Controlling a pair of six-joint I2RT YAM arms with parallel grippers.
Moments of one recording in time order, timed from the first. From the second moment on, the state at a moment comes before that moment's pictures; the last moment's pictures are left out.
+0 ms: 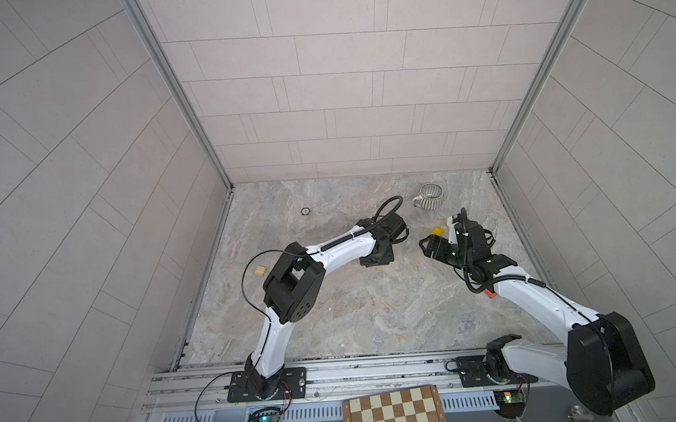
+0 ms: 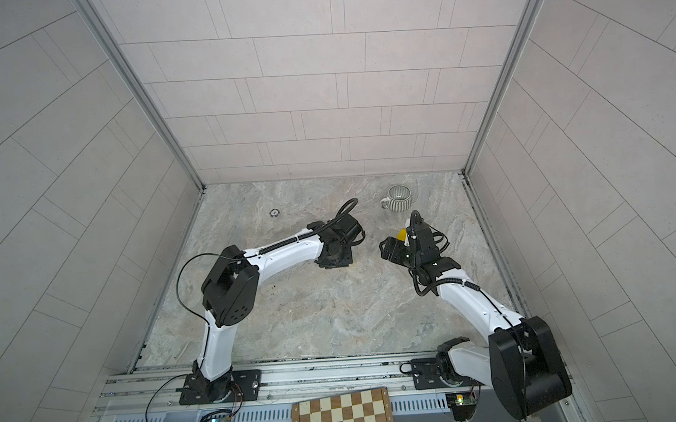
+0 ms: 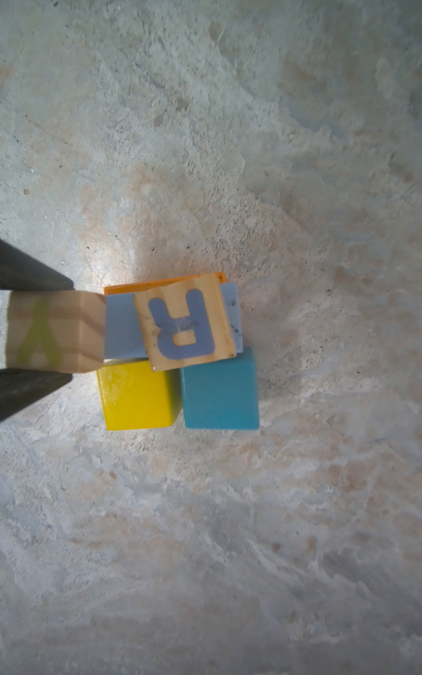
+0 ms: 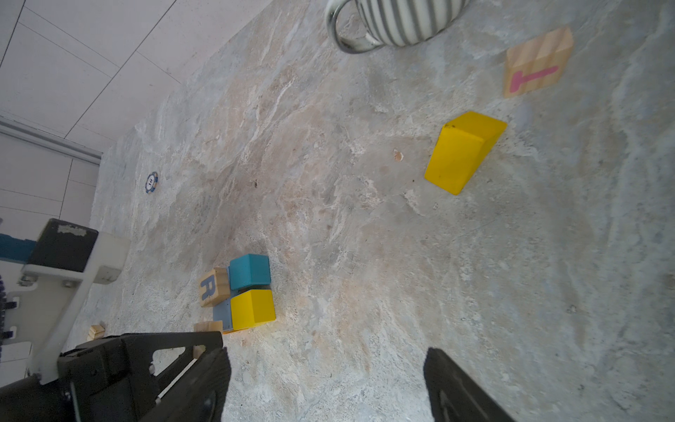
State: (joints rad) left arm -0.83 2.08 1.64 -0.87 -0.16 -0.87; right arm 0.23 1.17 0.63 -0.16 -0.13 0.64
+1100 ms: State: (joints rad) left arm -0.81 2.12 1.71 -0.91 -0.15 -0.86; right arm 0.23 1.17 0.63 -0.16 -0.13 0.64
